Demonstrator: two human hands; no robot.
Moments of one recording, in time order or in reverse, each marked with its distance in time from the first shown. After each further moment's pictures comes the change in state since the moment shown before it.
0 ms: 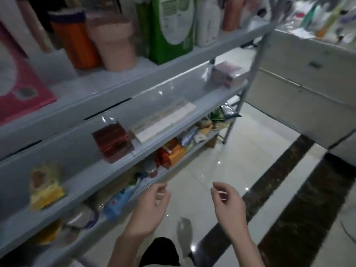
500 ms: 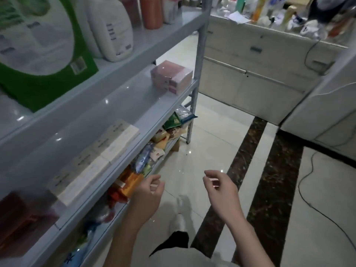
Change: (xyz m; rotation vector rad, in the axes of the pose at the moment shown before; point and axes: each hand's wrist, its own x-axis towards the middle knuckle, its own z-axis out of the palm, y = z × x) left_hand 0.225 0.128 0.112 0.089 -0.160 0.055; right_hand 0.208 0.003 -0.089 -0.069 0.174 0.099
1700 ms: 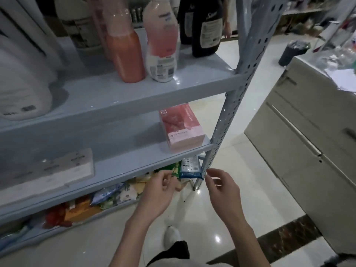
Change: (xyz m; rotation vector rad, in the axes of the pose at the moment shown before) left_hand 0.333 0.269 0.166 -0.165 0.425 -0.228; right_hand 0.516 -0.072 -0.105 -0.037 -0.459 -0.364
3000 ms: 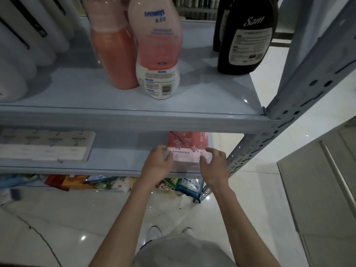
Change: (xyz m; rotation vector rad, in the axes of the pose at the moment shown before) left_hand 0.172 0.037 0.036 -0.026 0.337 -0.275; right_hand 0.241 0.000 0.033 -0.311 -0.384 -0.144
